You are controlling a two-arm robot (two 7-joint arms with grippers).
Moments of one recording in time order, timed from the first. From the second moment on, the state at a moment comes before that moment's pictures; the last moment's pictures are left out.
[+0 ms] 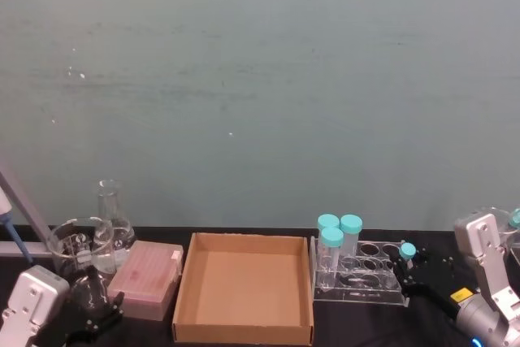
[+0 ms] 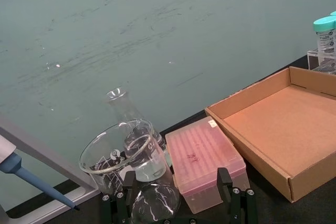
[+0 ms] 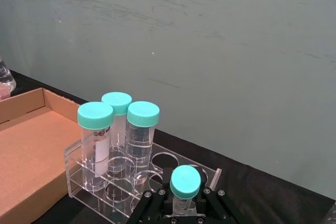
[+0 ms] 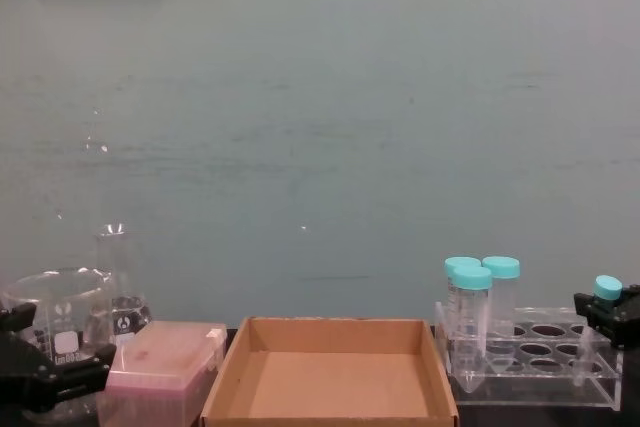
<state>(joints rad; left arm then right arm) -0.20 0.60 0.45 -1.41 -0.25 -0.12 0.03 0.48 0.37 -0.33 -1.00 0.26 -0.14 0.30</state>
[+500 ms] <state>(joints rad) -0.20 0.60 0.45 -1.41 -0.25 -0.12 0.03 0.47 0.37 -0.31 -1.01 0.25 -0.14 0.30</state>
